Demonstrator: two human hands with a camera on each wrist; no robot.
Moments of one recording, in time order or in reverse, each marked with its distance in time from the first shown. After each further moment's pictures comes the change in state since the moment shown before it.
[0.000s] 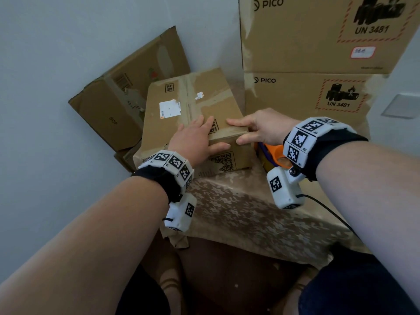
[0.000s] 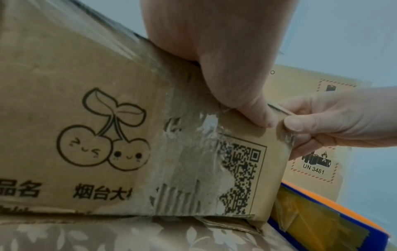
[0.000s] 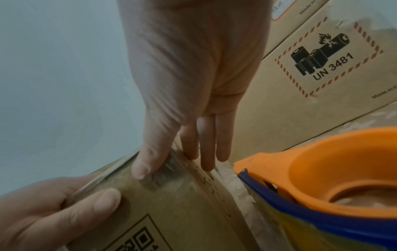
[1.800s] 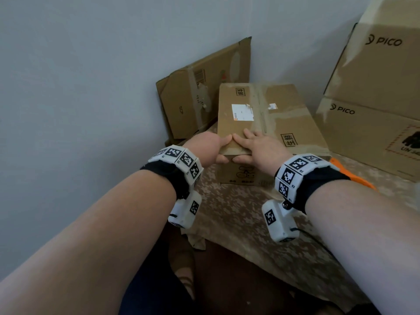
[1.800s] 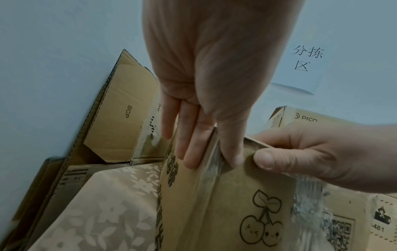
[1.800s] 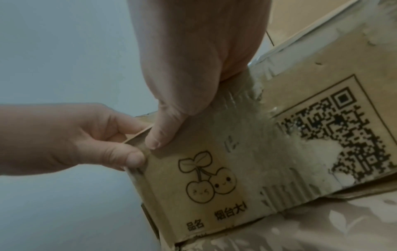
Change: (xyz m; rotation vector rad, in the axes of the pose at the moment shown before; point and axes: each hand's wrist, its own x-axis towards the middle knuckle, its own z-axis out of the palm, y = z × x) left_hand -0.054 -0.133 -0.016 -0.001 -0.229 0.012; right_hand 0.066 -0.161 0.067 -0.510 -0.054 -0.061
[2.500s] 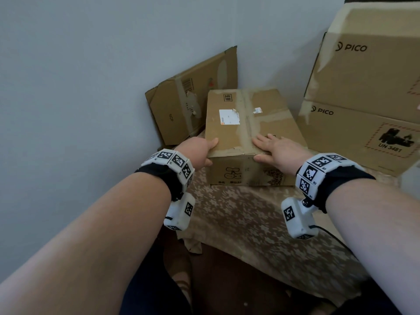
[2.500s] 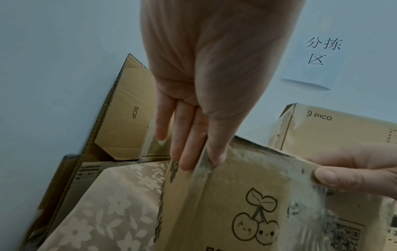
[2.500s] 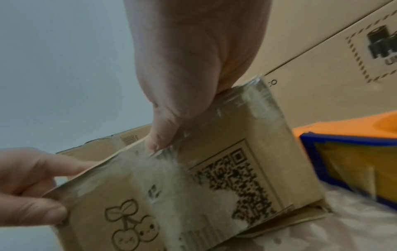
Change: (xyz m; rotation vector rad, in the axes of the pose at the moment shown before) left_hand -0.007 0.009 -0.001 -0.023 0.020 -0.057; right_hand -0.044 0.060 -0.006 0.117 -0.075 0.062
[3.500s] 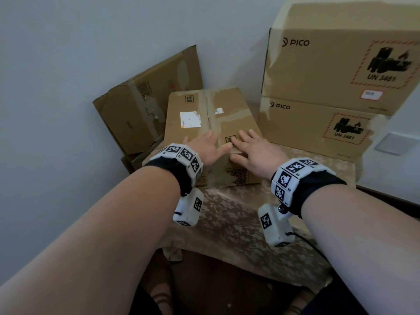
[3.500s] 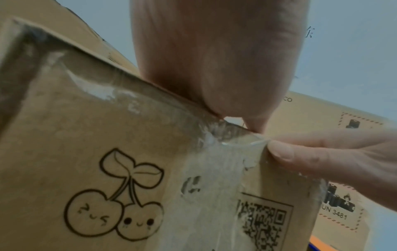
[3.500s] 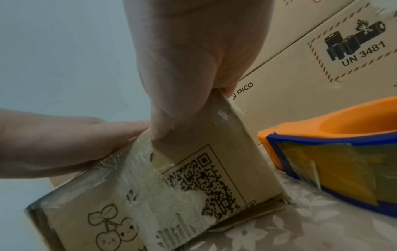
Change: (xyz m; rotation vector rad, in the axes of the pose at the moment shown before) left_hand 0.067 0.089 -0.007 -0.121 -0.047 0.038; right_hand -0.017 0.040 0.020 0.099 0.145 0.097
